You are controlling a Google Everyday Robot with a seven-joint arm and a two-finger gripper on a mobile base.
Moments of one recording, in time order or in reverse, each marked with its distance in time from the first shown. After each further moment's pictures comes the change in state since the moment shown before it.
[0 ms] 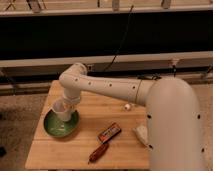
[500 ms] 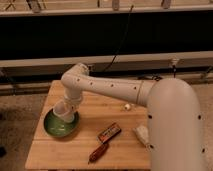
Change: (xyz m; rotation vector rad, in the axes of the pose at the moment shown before) arm 0.002 0.008 0.002 0.008 -0.006 0.030
